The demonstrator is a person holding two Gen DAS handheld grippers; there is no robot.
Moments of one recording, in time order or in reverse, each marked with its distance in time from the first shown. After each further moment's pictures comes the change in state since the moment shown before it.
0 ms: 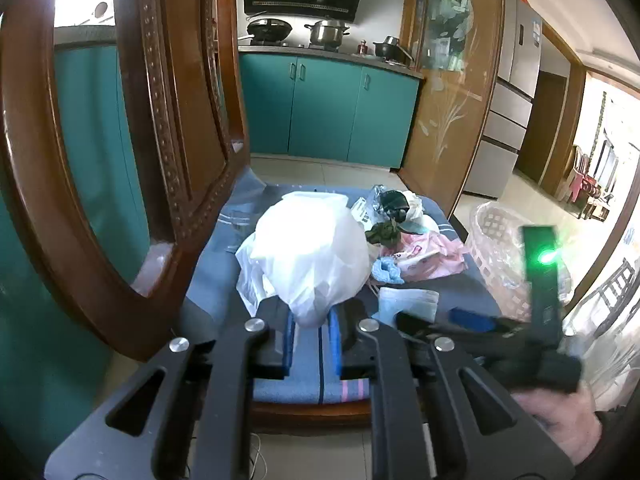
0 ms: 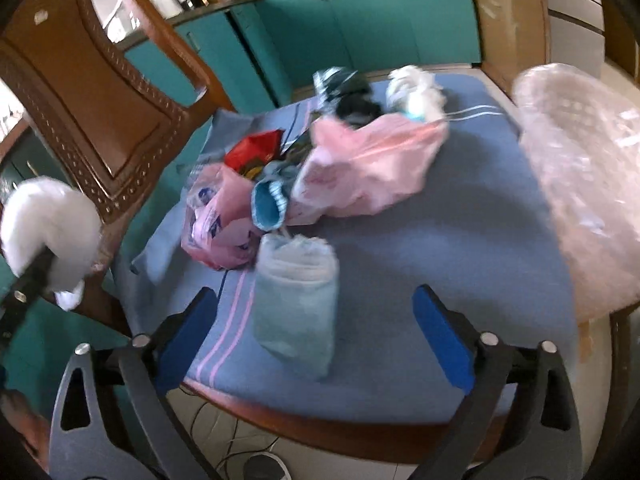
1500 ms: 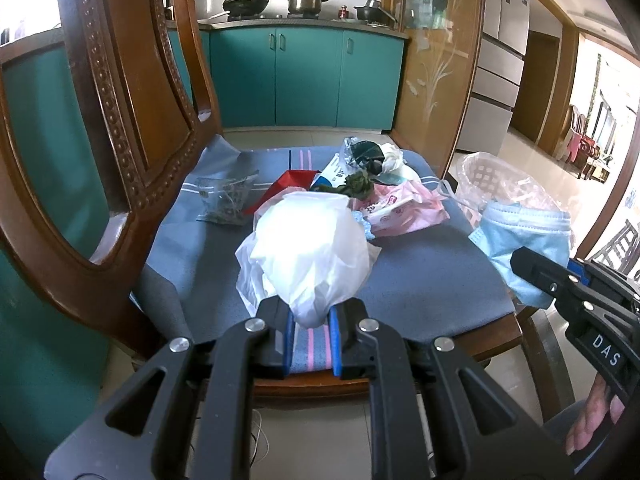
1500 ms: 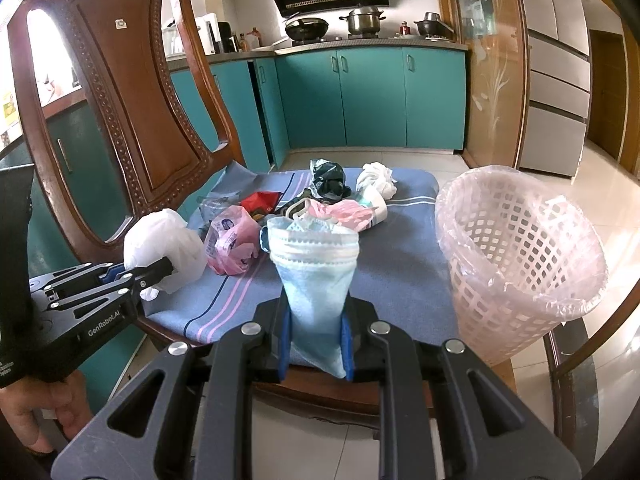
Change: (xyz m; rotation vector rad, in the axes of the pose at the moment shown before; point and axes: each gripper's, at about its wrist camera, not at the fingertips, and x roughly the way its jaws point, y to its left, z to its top) left arm 0.017 -0.042 -0.016 0.082 0.123 0.000; right arm -0.125 0.006 -0.034 -0.183 -0.275 -0.128
